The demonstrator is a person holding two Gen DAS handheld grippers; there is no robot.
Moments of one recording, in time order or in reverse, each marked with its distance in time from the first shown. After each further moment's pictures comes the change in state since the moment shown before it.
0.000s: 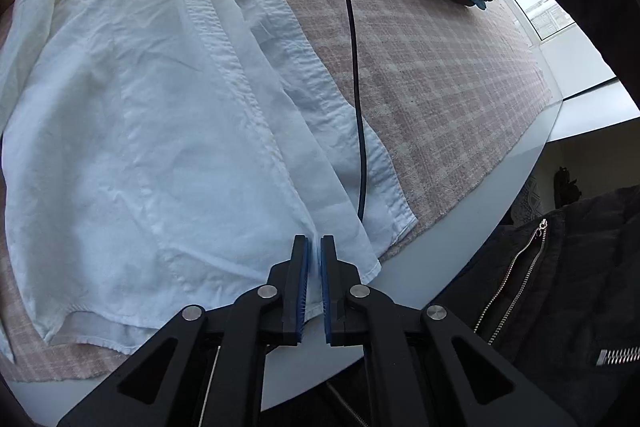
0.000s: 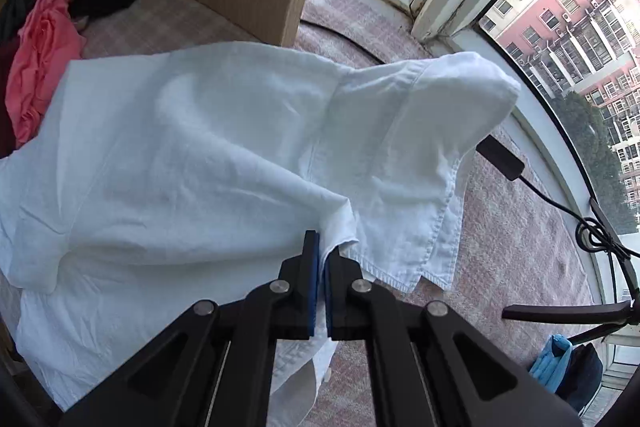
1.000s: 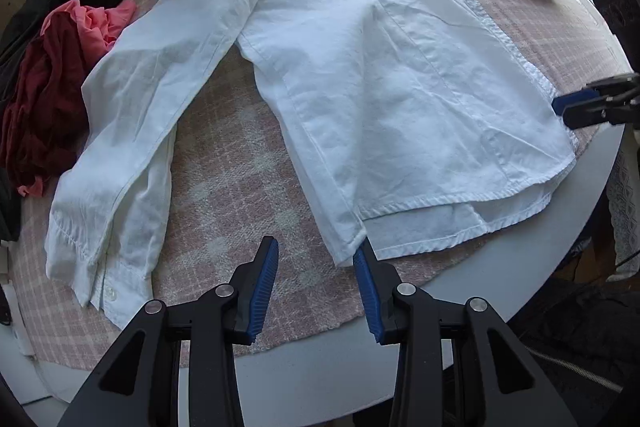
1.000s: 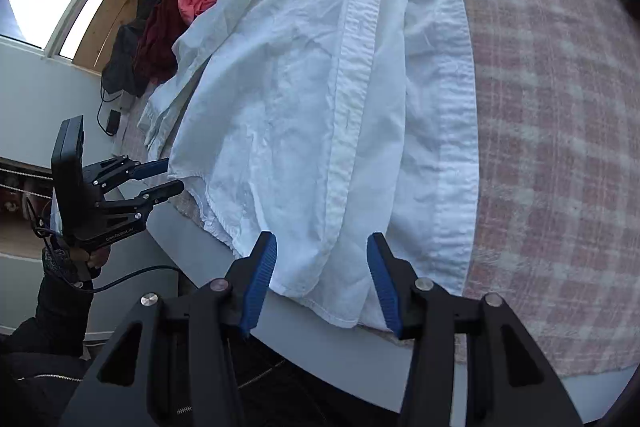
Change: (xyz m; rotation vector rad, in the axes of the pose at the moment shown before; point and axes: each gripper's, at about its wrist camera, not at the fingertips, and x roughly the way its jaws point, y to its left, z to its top) left arm -0.058 0.150 -0.076 0.019 -0.071 0.342; right arm -0.089 0.141 -0.358 0.557 -0.068 0.556
